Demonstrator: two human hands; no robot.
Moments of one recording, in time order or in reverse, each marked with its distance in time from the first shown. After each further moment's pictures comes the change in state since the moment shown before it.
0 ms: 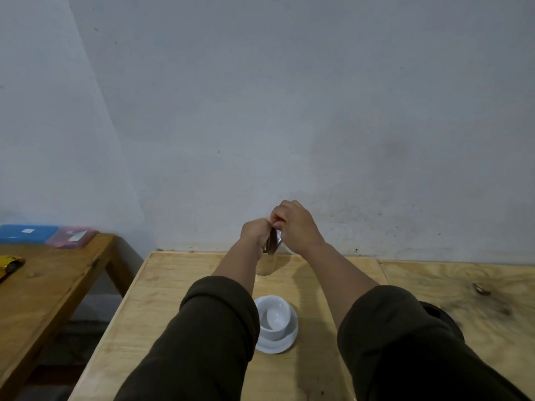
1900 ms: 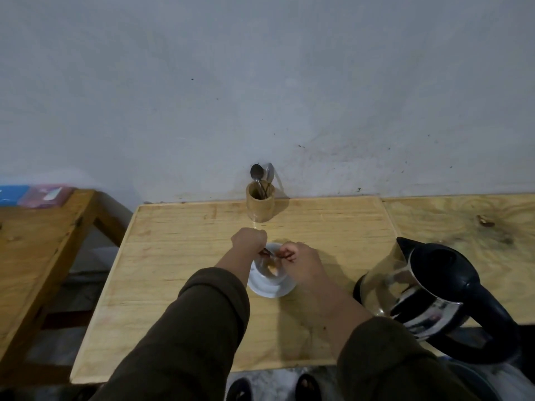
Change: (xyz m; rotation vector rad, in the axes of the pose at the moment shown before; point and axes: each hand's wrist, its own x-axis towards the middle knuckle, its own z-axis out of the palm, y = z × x) left_hand 0.039 -0.123 -0.010 0.876 0.030 -0.204; right_hand -0.121 0.055 0.117 0.299 -0.293 0.622
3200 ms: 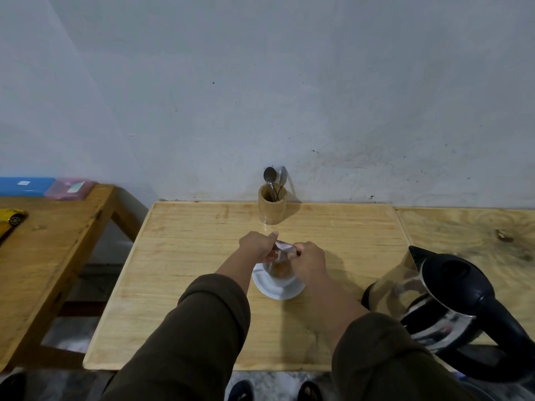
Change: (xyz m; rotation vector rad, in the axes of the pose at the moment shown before) left_hand -0.001 -0.012 -0.005 -0.376 -0.088 -0.027; right_hand 0.003 -0.021 0.000 -0.061 0.081 0.111
